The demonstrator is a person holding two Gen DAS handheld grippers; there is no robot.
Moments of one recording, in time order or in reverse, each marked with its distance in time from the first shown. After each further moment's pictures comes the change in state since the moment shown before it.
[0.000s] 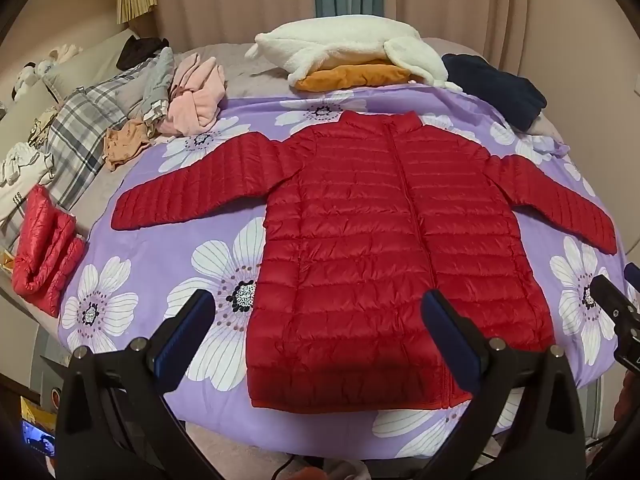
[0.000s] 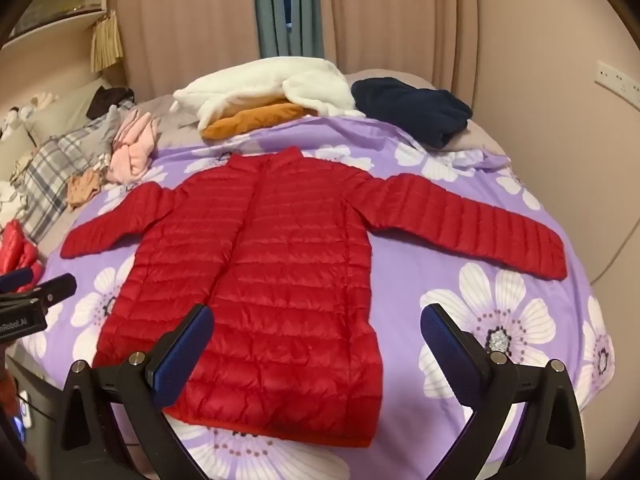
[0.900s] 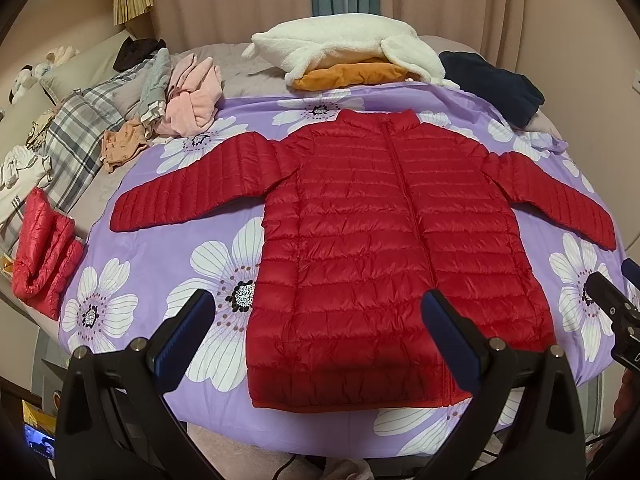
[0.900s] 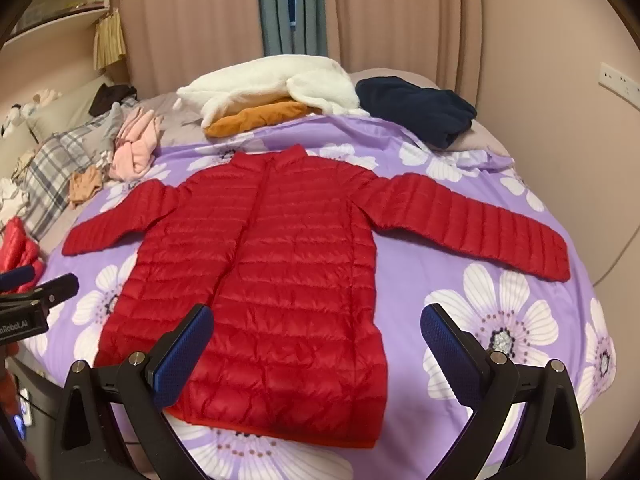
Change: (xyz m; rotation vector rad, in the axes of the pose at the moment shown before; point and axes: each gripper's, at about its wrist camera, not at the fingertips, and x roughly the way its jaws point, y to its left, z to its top) left arm 0.003 -0.005 0.003 0.018 0.022 0.007; right arm 0.002 0.007 0.000 -0.011 0.004 -0.001
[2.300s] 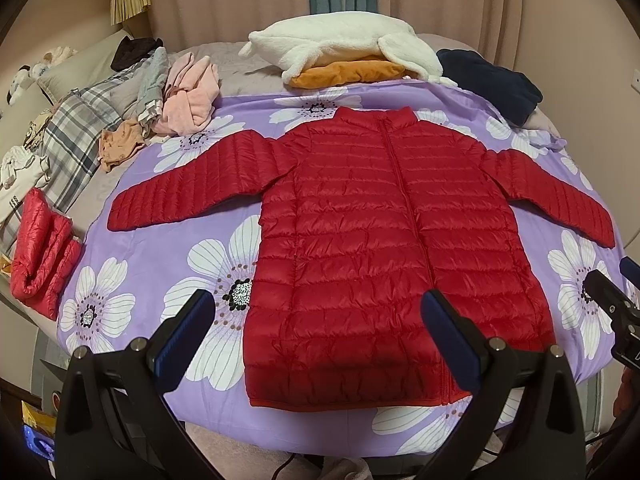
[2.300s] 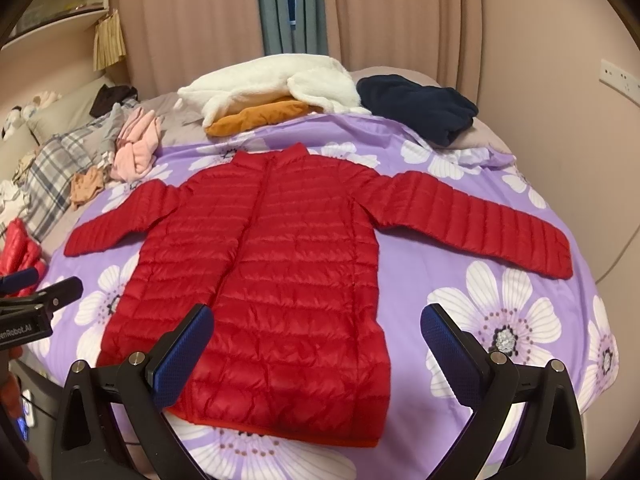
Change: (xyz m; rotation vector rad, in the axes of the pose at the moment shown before) left arm 0.001 0.004 -0.005 0.001 -0.003 -0.012; right arm 0.000 0.001 -0.002 0.005 0.002 0.008
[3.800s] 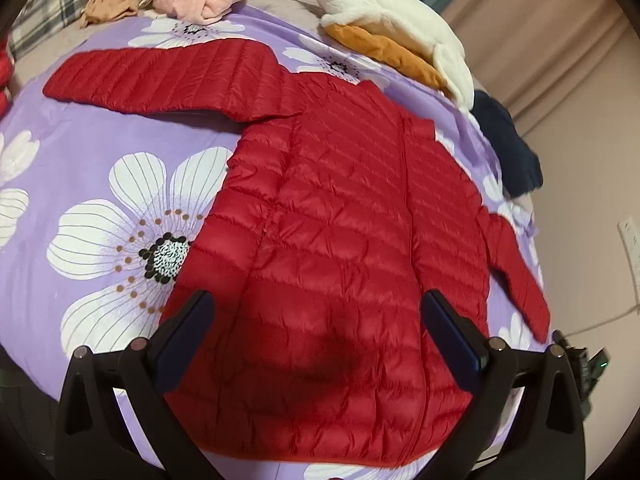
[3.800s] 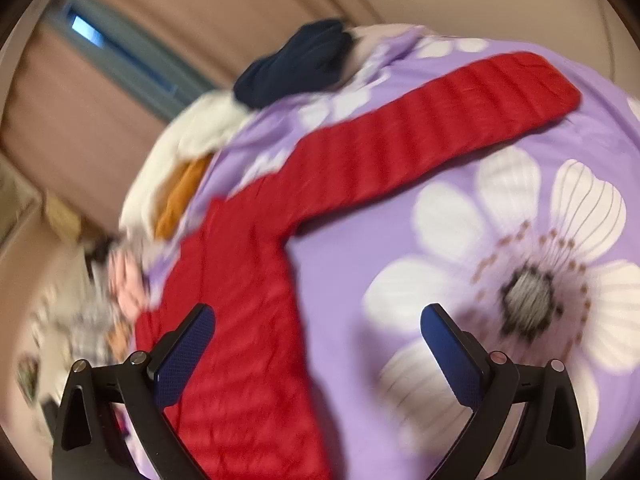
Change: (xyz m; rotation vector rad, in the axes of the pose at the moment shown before) left arm 0.099 0.057 0.002 -0.470 0.134 -0.320; right arm 0.082 -0.199 -0.041 0.741 -0.024 0.184
